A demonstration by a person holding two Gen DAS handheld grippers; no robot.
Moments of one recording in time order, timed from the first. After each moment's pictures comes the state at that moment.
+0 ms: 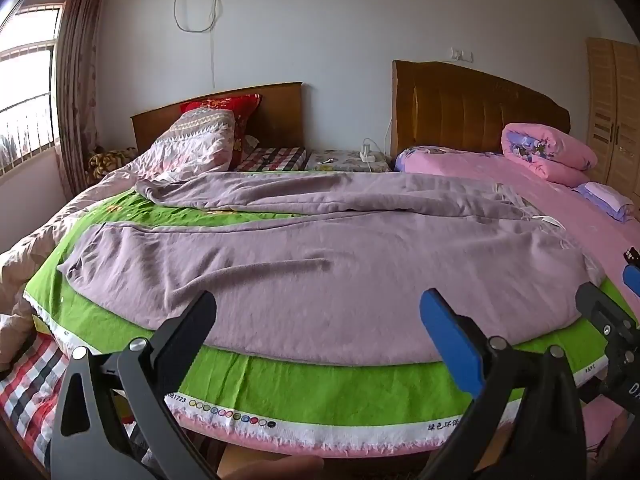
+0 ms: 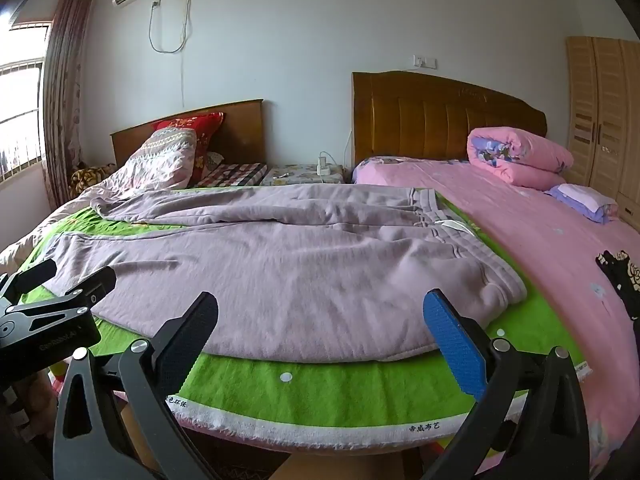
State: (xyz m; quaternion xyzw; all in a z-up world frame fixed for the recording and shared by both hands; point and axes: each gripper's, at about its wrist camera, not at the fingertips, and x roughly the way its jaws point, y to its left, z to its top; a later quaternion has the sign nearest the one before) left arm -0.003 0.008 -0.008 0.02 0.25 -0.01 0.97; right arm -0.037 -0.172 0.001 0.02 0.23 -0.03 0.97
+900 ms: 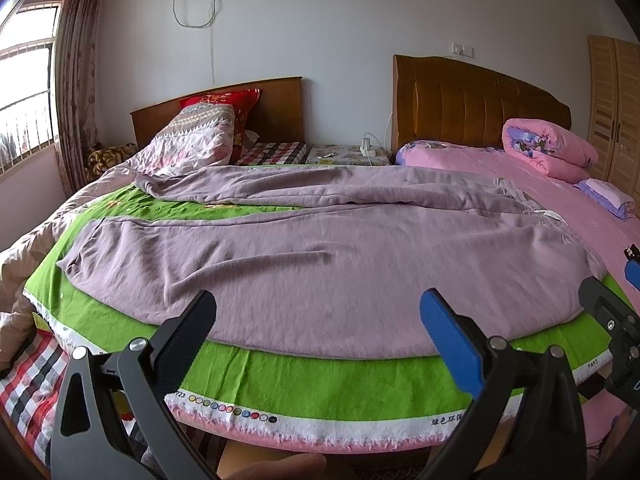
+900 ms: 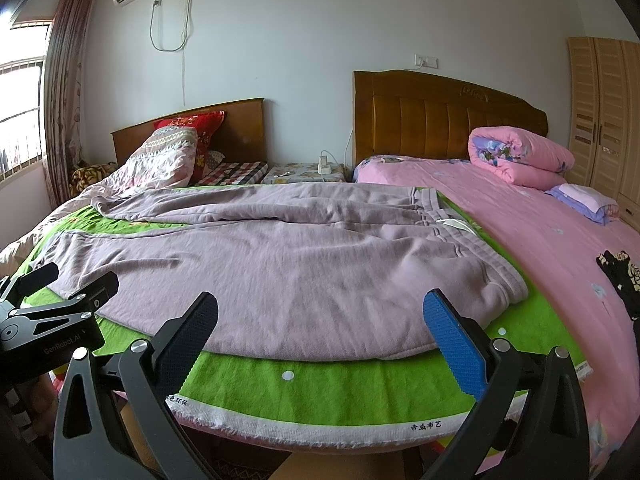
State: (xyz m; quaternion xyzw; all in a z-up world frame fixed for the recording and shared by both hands) left arm 0.001 0.008 -0.012 0.02 0.26 0.00 0.97; right arm -0.037 -0.171 0.000 0.02 0.23 -0.03 0.97
